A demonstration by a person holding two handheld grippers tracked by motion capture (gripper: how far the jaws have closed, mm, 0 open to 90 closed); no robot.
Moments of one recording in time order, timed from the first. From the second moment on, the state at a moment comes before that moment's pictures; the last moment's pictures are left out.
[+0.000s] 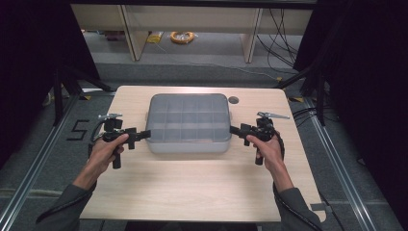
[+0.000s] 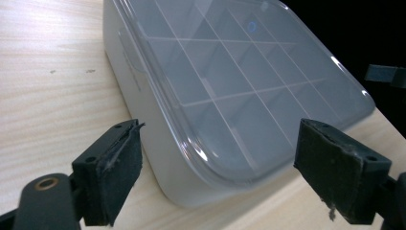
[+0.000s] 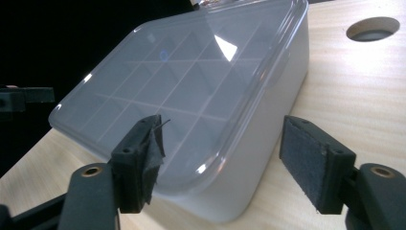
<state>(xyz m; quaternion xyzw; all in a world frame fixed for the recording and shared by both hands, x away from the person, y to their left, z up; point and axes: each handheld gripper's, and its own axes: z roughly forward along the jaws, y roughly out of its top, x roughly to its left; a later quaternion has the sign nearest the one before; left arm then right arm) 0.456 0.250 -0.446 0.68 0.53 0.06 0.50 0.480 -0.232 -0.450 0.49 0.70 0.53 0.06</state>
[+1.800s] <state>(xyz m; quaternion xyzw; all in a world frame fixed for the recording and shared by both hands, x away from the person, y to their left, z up) 0.541 0.235 -0.463 0.65 0.60 0.03 0.47 0.546 -0.199 -0.465 0.54 0.69 0.49 0.03</state>
